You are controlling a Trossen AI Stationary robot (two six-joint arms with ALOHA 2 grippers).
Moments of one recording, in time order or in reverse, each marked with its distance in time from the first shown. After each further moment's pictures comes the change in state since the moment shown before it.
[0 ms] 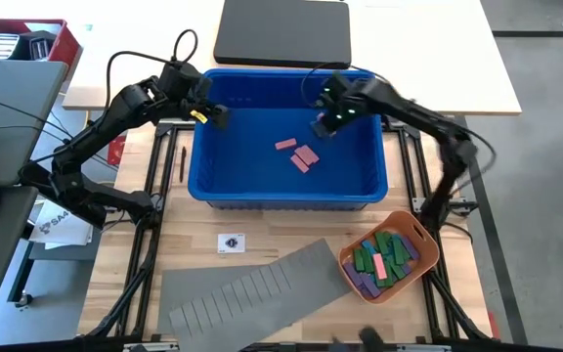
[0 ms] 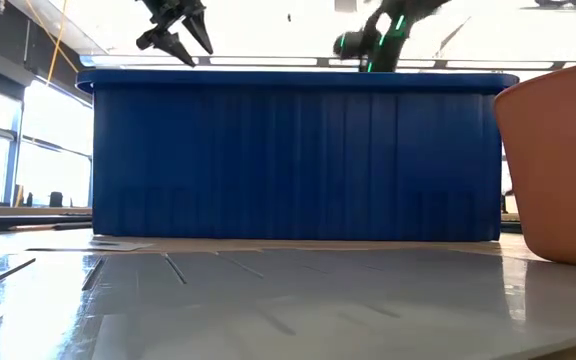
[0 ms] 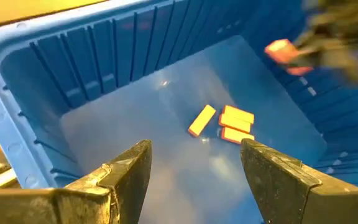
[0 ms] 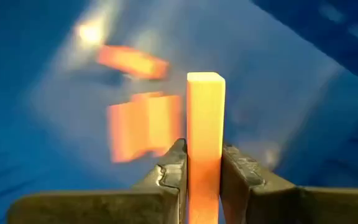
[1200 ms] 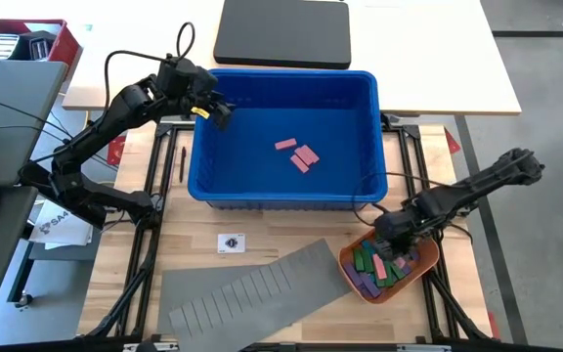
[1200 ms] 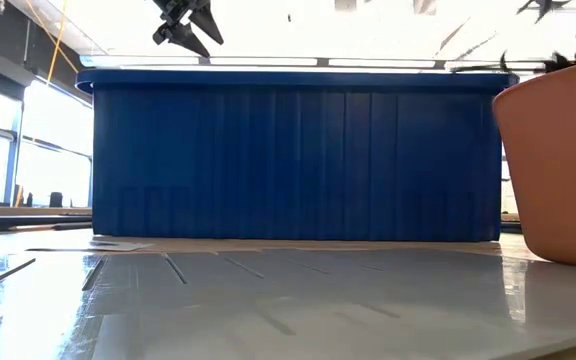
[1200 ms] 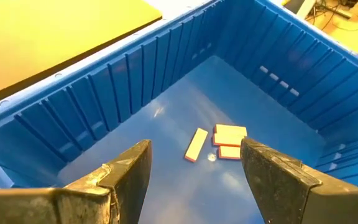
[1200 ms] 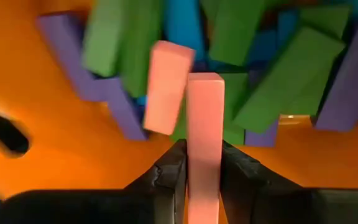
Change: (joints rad) left arm 0.000 0.000 0.000 0.122 0.048 0.213; right arm 1.024 -0.820 -1.024 0.058 -0.431 1.303
